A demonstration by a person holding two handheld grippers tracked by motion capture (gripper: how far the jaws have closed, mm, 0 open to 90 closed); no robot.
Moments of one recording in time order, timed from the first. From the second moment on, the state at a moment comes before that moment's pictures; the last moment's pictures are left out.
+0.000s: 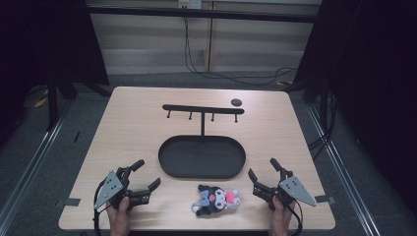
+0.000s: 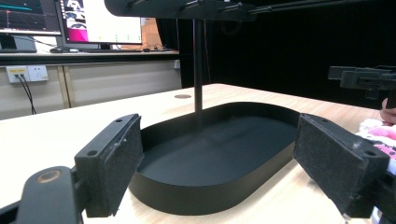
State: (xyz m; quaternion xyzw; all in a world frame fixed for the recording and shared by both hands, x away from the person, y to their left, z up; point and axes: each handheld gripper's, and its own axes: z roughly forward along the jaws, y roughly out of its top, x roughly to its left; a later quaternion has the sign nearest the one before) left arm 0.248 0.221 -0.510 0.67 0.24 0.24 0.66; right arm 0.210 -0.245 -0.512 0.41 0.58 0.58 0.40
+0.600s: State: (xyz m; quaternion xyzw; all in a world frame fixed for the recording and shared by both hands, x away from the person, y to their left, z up) left arm 0.248 0.221 -0.510 0.67 0.24 0.24 0.66; right arm 0.222 -0.239 -0.504 0.43 0.65 0.54 0.32
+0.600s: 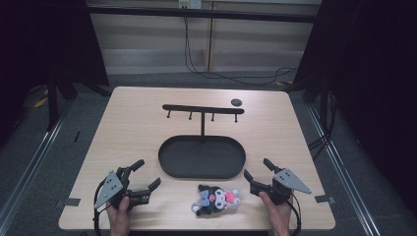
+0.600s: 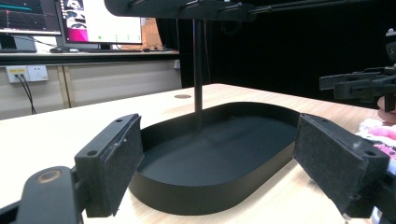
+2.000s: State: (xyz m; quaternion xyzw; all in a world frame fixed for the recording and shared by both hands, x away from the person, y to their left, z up) left arm 0.248 0.221 -0.510 0.67 0.24 0.24 0.66; right arm 0.255 -0.180 -0.428 0.35 0.84 0.40 0.13
